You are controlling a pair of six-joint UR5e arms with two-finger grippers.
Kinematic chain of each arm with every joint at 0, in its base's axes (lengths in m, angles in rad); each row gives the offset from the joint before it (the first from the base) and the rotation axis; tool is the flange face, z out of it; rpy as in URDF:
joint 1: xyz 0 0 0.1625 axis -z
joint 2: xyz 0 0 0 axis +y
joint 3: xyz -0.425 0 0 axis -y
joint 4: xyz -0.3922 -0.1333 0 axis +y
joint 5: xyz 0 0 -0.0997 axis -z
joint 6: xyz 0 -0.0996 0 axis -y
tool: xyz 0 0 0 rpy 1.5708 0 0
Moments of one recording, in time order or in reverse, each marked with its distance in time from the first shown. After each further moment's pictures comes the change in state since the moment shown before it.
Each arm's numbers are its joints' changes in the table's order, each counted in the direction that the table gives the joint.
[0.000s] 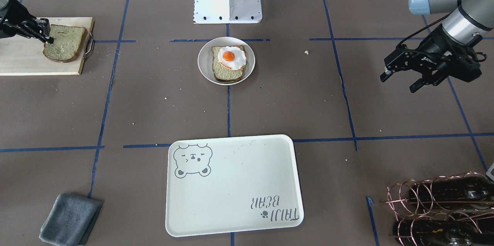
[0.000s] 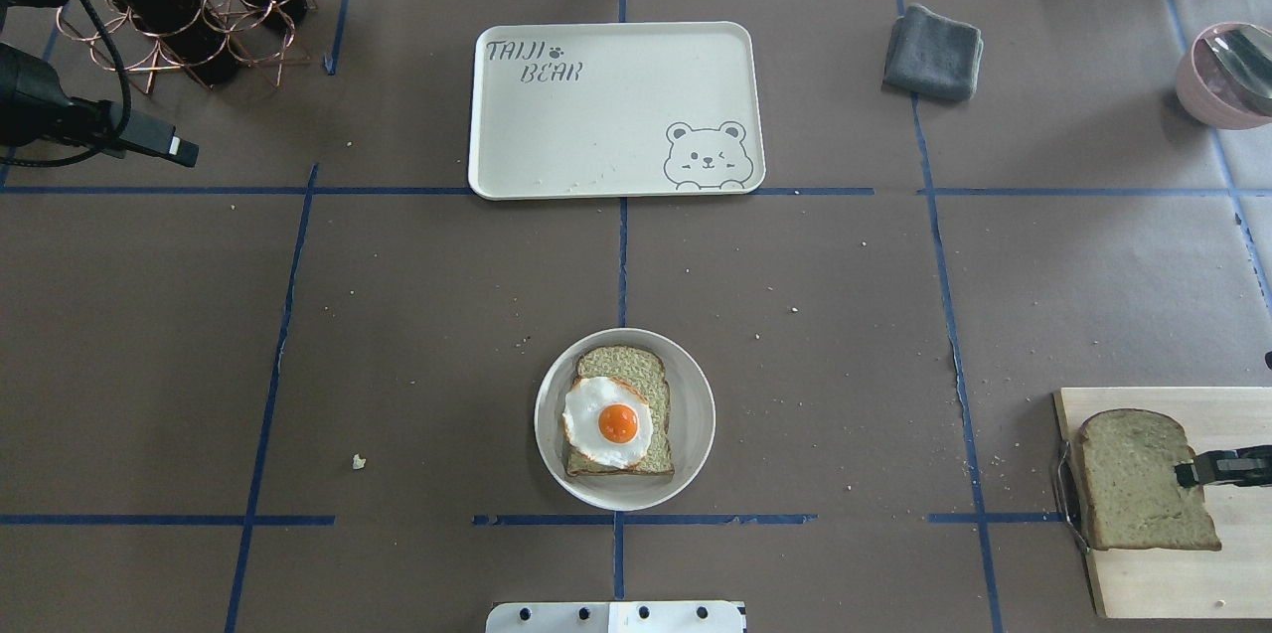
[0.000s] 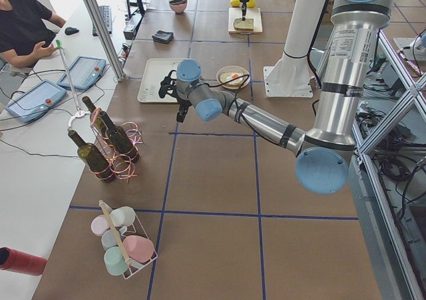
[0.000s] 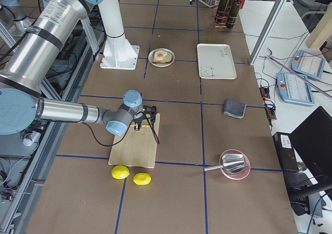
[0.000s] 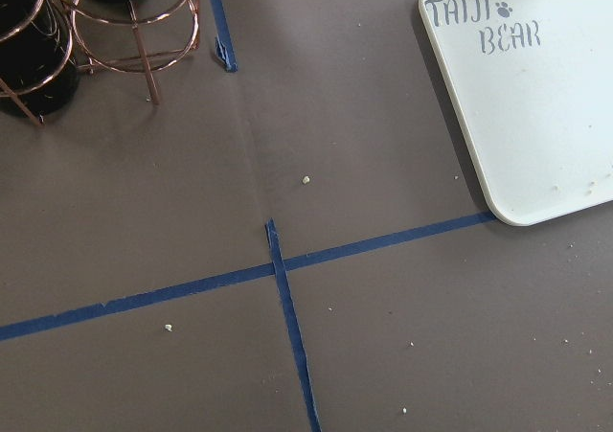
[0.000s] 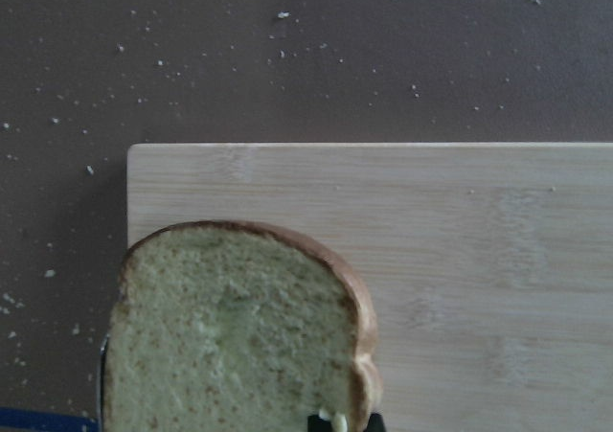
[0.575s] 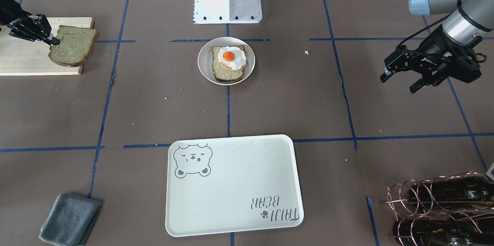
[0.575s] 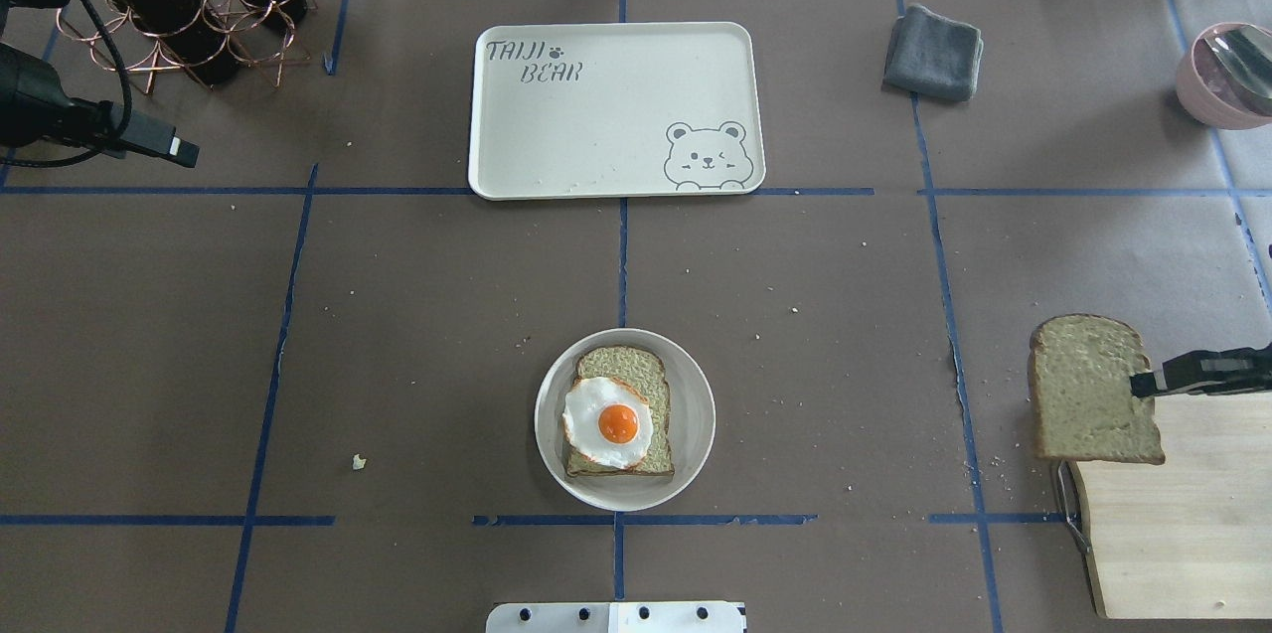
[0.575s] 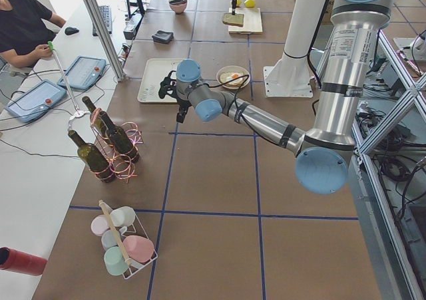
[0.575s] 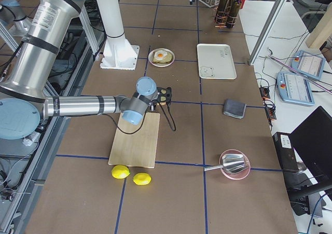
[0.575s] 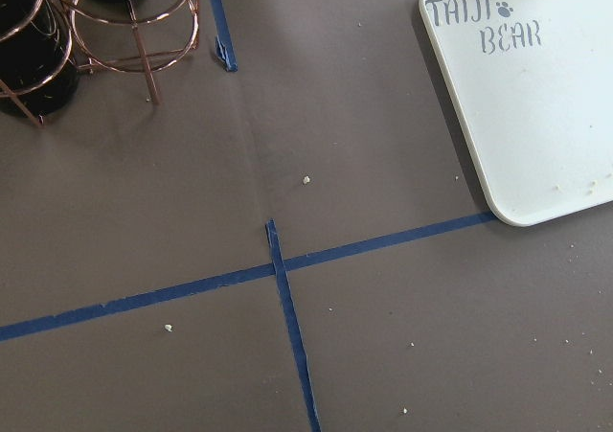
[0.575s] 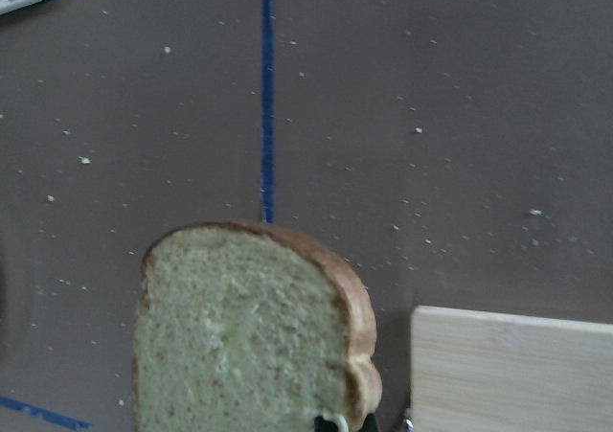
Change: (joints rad) left arm -0.001 0.001 0.006 0.000 0.000 0.000; right arm -0.243 -0.209 0.032 0.021 0.258 0.019
